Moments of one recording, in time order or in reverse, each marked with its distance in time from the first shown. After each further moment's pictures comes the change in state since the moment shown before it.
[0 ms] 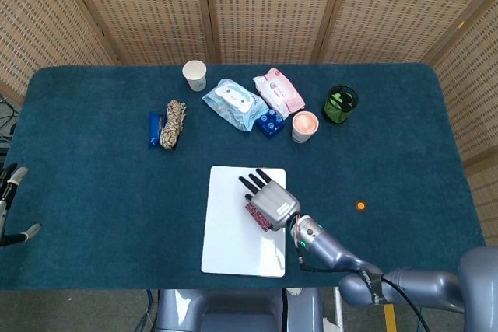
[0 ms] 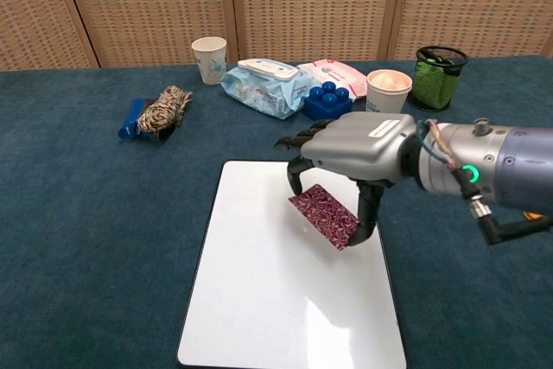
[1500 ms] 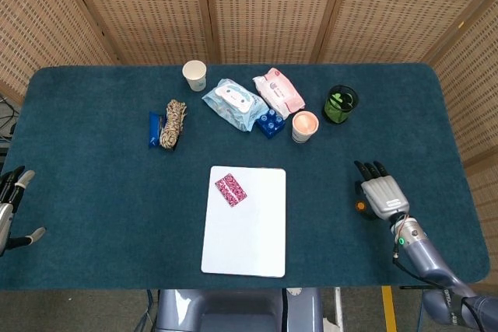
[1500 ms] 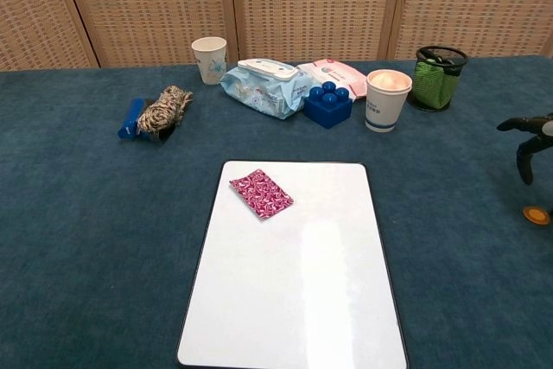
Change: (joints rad) left arm 0.001 0.002 0.014 -0.024 0.021 -0.001 0.030; right arm -0.303 0.254 -0.195 0.233 -0.188 0.175 0.555
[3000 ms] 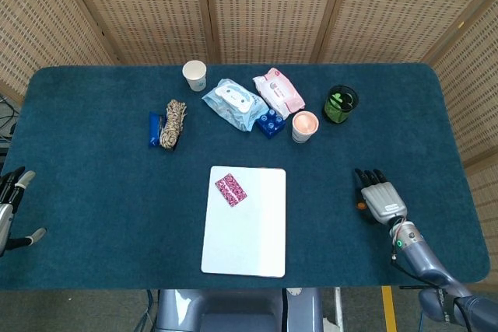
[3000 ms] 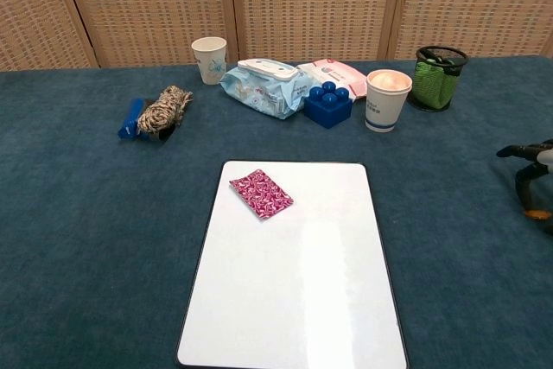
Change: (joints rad) left arm -0.001 0.005 0.002 -0.003 0.000 -0.005 -0.013; right arm -0.042 -0.105 0.033 0.176 -0.065 -0.085 0.049
